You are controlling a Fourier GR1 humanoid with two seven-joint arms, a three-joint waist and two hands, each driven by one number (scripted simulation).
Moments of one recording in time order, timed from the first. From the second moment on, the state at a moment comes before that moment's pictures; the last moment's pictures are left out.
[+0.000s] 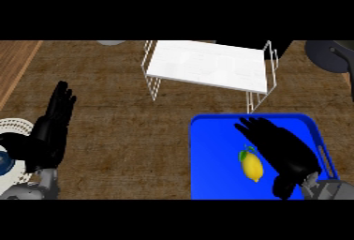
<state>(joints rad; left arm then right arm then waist) -0.07 0.30 -0.10 -1.66 0.13 0.32 0.12 -0.19 -0.55 0.48 -1.79 0.79 0.50 0.30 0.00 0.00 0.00</state>
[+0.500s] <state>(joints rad) -0.08 0.28 -0.03 -1.67 0.11 0.25 0.15 -0.13 -0.50 0.41 -1.69 0.90 0.43 0.13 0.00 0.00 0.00</state>
